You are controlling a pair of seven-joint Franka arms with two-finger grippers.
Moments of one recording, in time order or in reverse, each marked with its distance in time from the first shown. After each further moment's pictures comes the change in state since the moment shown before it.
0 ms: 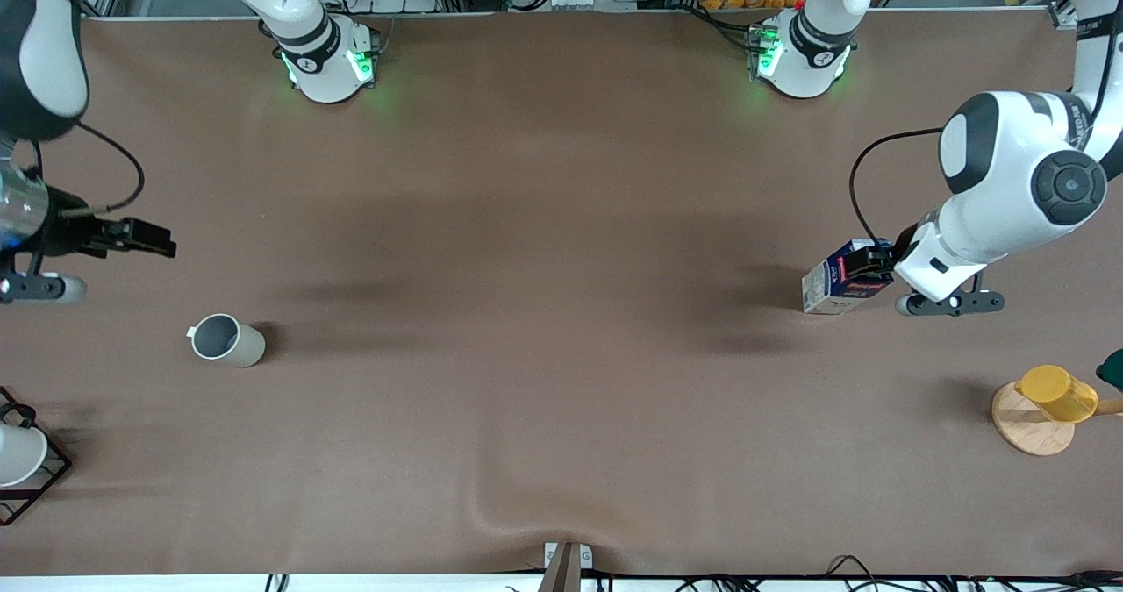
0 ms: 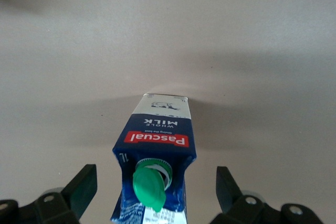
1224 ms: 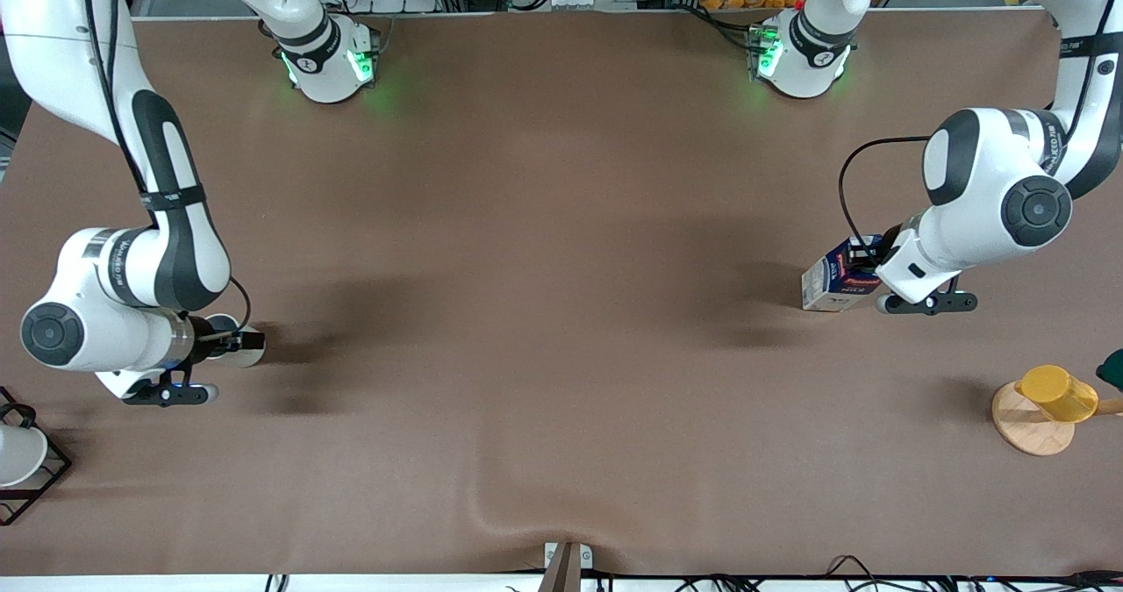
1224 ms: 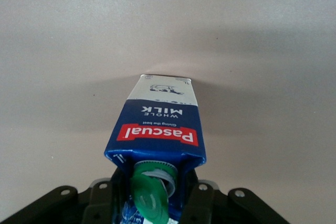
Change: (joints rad) left arm -0.002 0.022 -0.007 -0.008 0.000 -0.064 0.000; right arm 0.012 0.409 0.002 -0.004 0.001 0.362 -0.006
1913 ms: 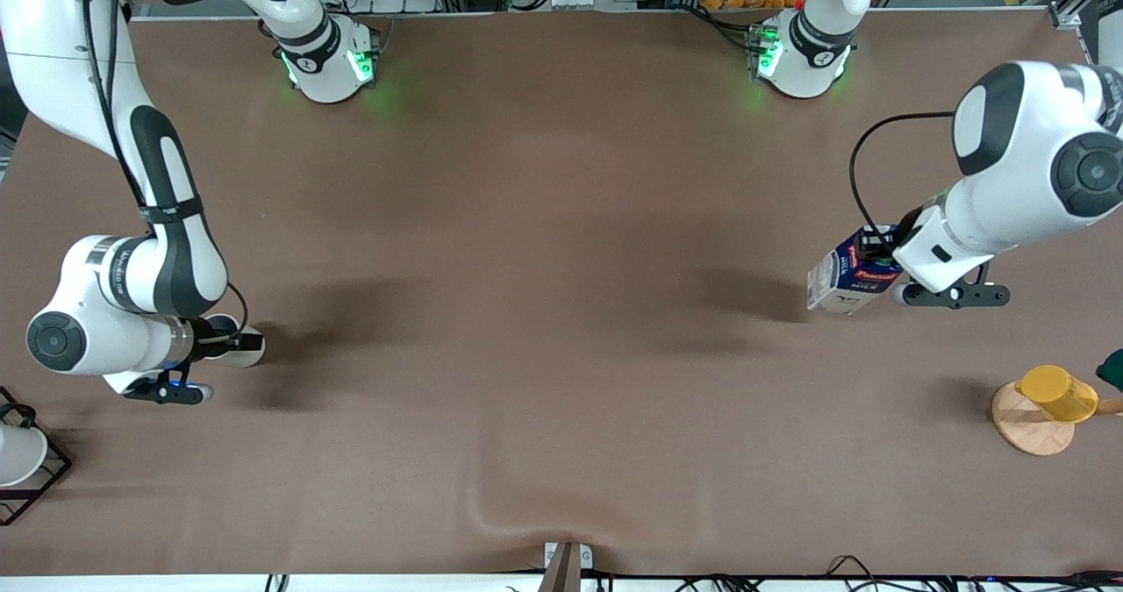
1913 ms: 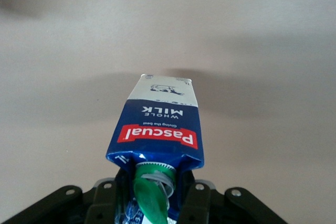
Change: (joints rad) left arm -0.006 -0.033 -0.067 0.240 0.000 -0.227 0.000; right arm -0.029 0.026 -0.003 -0.008 0.003 0.006 0.115
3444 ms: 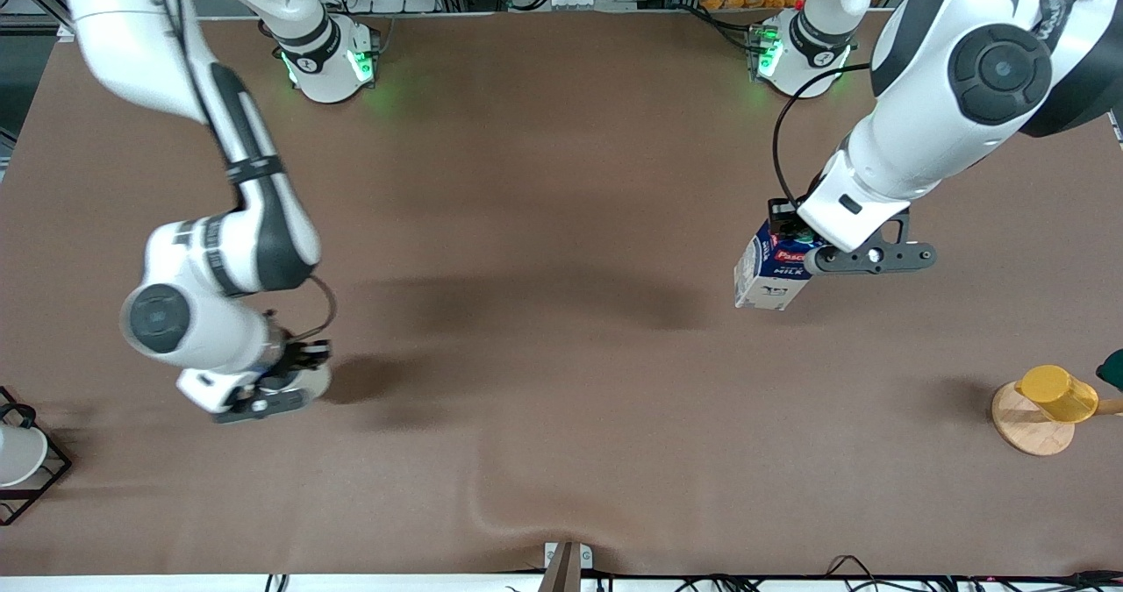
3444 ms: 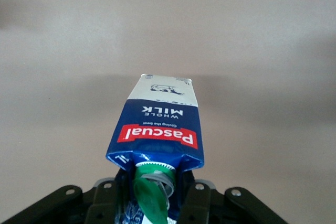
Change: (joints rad) left arm -0.078 0.036 -0.160 0.223 -0.003 -0.095 -0.312; right arm 0.283 -0.034 0.036 0.122 0.003 0.024 -0.086
